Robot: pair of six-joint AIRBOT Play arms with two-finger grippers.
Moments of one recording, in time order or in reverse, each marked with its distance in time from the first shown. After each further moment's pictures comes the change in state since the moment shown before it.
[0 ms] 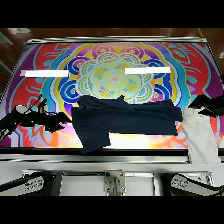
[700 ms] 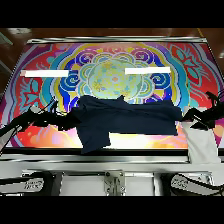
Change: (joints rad) left arm -0.113 -0.137 0.000 -0.143 0.088 0.032; right arm 0.000 -0.012 -0.180 -0.035 0.074 0.009
